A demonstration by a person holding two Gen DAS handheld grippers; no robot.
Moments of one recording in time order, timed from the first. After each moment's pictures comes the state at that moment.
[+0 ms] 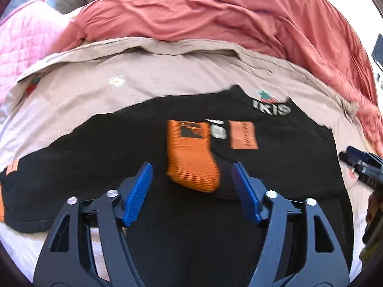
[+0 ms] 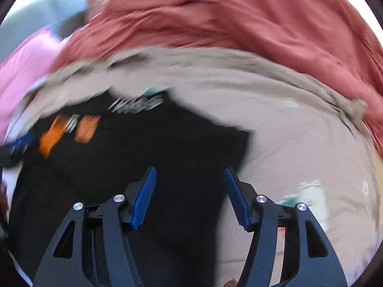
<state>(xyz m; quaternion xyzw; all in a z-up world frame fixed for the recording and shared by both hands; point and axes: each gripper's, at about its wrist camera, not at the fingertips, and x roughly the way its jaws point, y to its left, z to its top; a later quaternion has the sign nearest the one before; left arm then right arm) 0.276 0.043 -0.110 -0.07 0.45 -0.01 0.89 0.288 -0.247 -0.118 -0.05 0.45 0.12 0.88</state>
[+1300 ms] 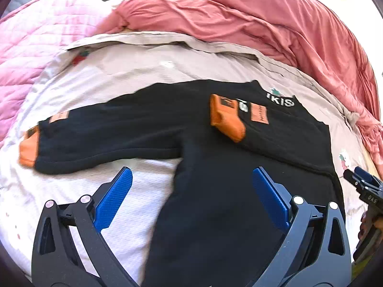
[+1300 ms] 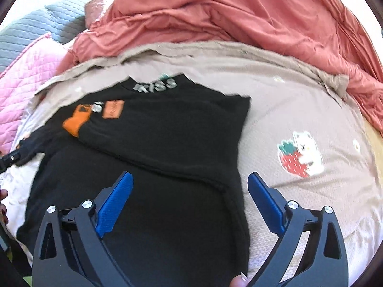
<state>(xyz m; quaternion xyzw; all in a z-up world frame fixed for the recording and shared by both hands) 0.176 0.090 -0.079 -0.12 0.45 0.06 0.88 0.211 -0.241 -0.090 0.00 0.45 0.09 0.89</state>
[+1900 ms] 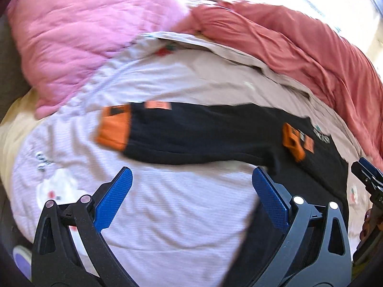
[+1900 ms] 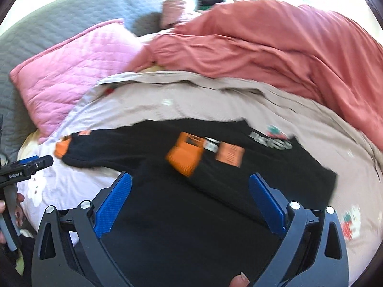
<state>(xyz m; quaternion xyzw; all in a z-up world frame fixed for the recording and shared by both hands) 0.100 0.229 -0.061 -0.20 0.43 0.17 0.87 0.216 -0.049 -0.035 -0.08 0.39 0.26 0.88</state>
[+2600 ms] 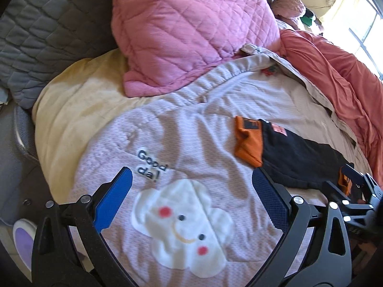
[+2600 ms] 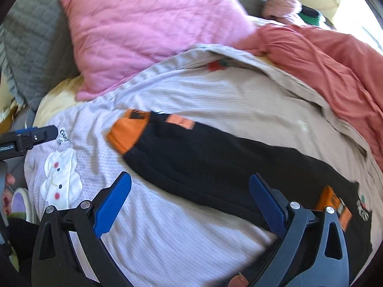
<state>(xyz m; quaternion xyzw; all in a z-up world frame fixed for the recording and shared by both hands) 0.015 0.383 -0.083 -0.27 0.41 0.30 0.82 0.175 0.212 -0.086 -0.21 0.40 0.41 0.79</state>
